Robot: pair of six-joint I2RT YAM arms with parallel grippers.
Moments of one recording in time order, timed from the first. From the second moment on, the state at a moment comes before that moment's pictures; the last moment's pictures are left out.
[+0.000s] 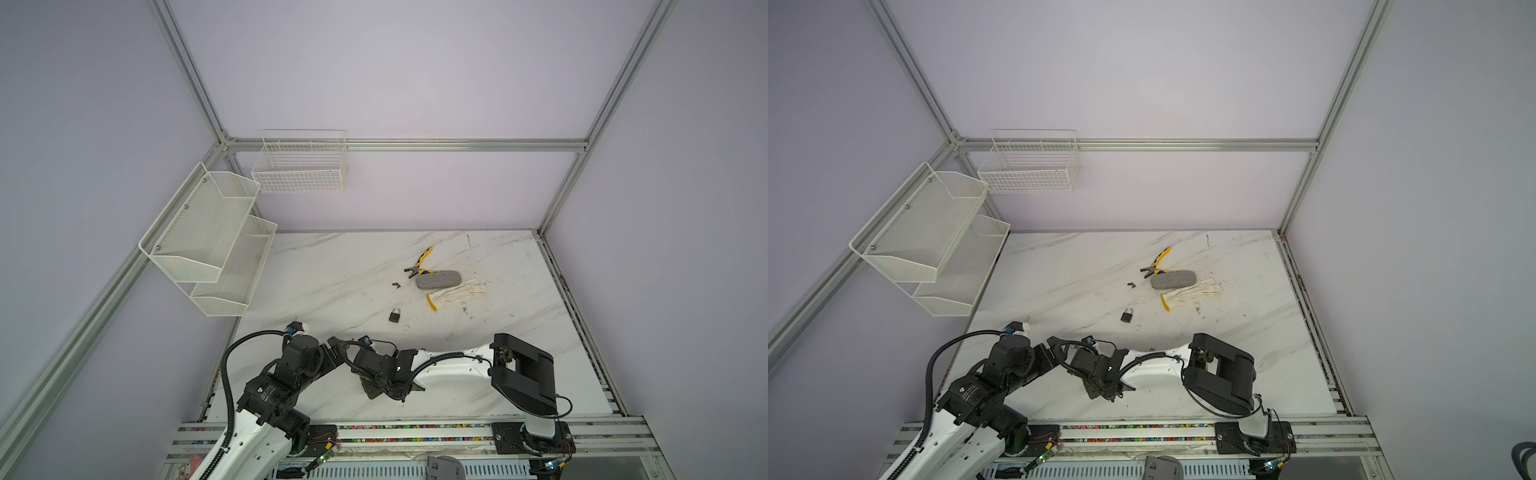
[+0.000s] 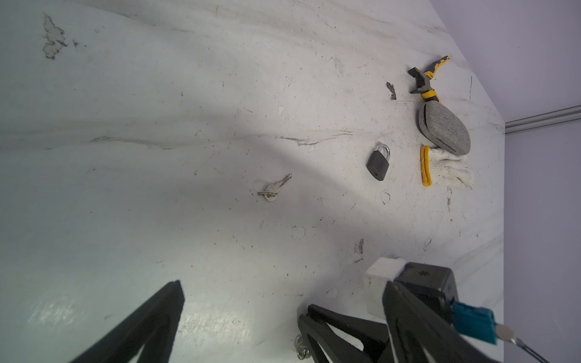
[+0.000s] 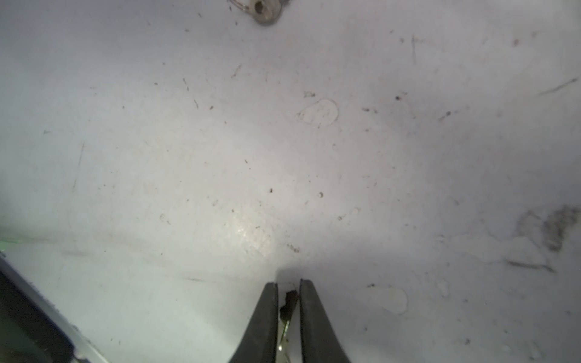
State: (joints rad) left arm -0.44 0.50 0.50 -0.79 -0.09 -0.94; right arm 1.32 1.95 1.24 -0.39 0.16 0.73
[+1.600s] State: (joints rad) left arm -0.44 0.63 0.54 -0.37 0.01 -0.71; right arm 0.95 1.30 0.93 0.03 0.03 0.54
